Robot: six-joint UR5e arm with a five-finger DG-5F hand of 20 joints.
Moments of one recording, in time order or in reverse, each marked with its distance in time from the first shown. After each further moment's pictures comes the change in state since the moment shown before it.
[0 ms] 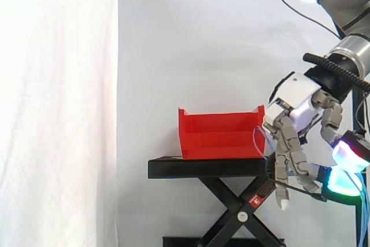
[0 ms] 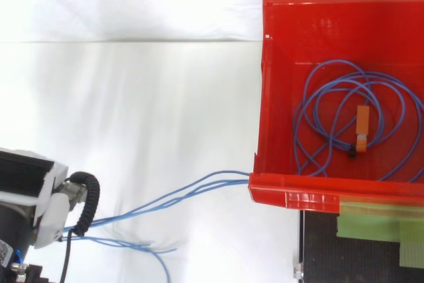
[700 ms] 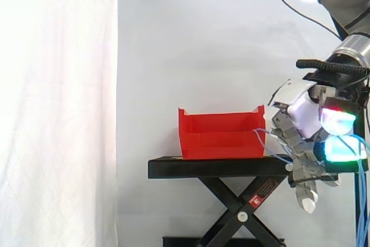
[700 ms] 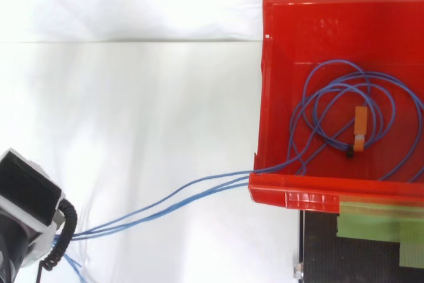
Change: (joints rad) arm 0.009 0.000 -0.001 -0.046 0.007 0.559
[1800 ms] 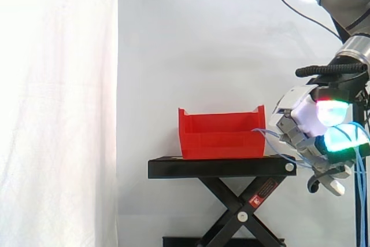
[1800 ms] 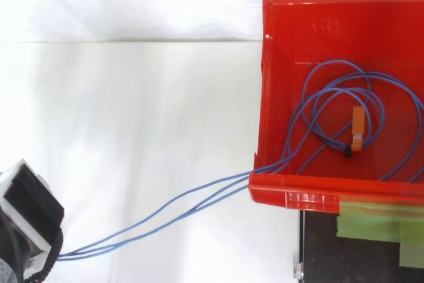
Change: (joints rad) arm 0.000 -0.001 -0.004 -0.044 -0.004 0.187
